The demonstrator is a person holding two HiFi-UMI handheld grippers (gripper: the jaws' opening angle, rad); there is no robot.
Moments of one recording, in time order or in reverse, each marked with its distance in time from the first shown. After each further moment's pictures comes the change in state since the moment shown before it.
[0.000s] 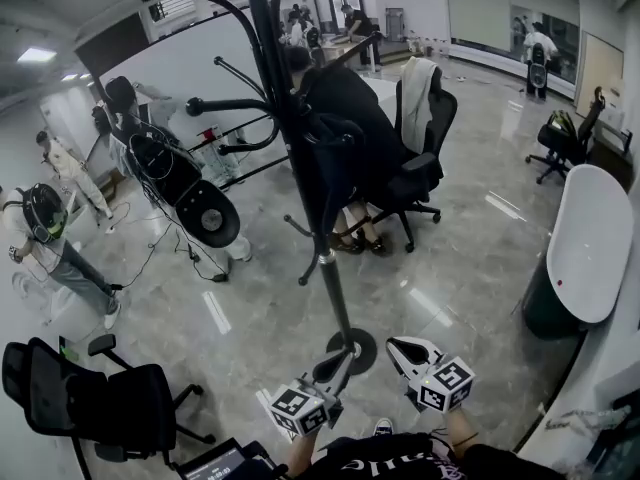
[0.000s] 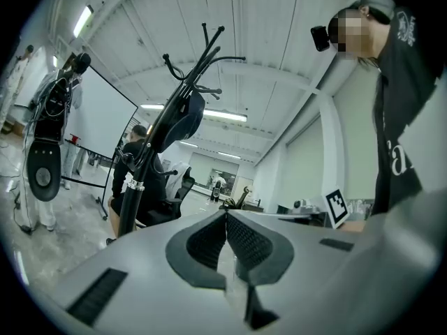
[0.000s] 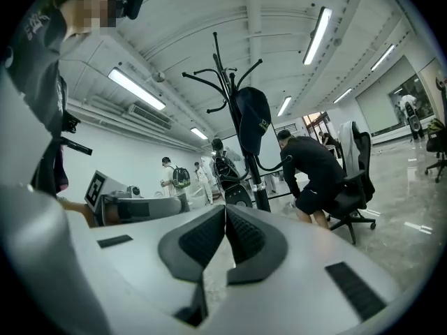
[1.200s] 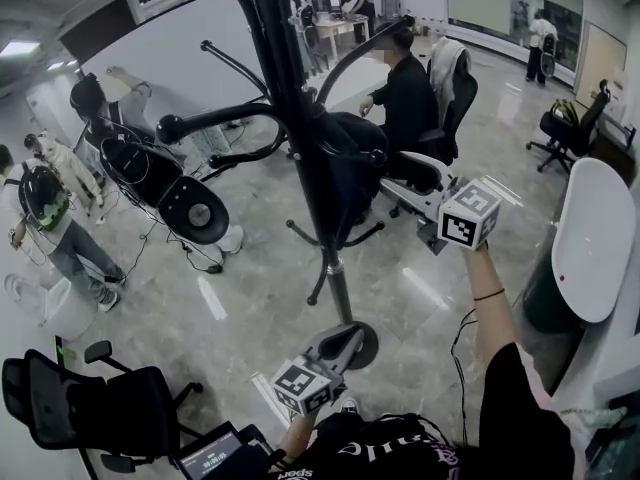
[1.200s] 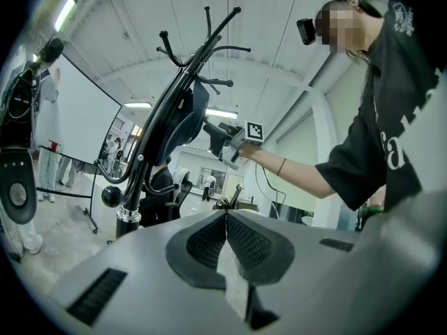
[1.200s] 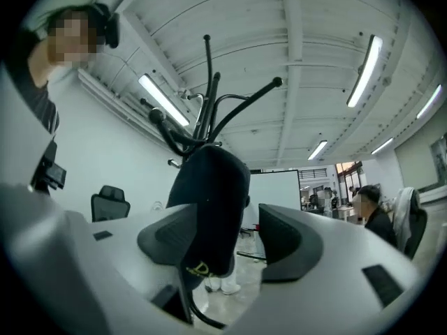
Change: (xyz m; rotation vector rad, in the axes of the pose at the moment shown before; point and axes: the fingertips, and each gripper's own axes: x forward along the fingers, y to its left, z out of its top) left arm 0.071 0.086 0.050 0.084 0.004 -0.096; right arm 0.187 -0.141 0.314 -0.330 -0.240 0.157
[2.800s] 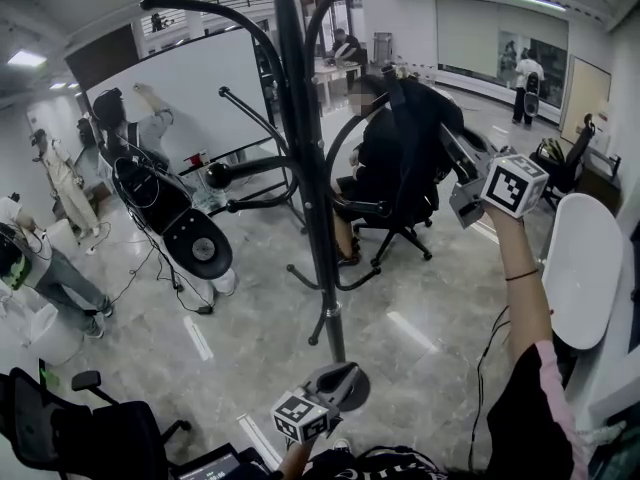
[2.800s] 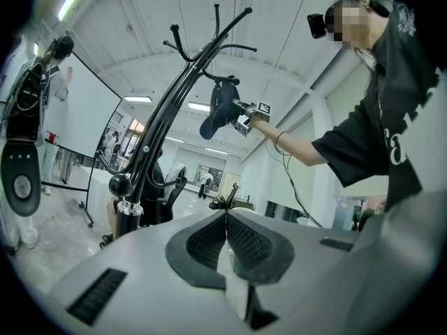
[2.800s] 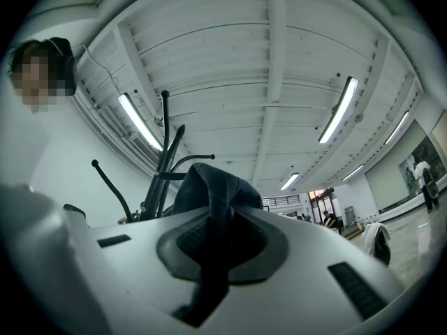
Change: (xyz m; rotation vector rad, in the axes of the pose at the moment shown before) left arm 0.002 -0.002 -0.002 -0.038 0.034 -0.044; right arm -0.045 -0.090 0.189 -0.009 -0.227 -0.232
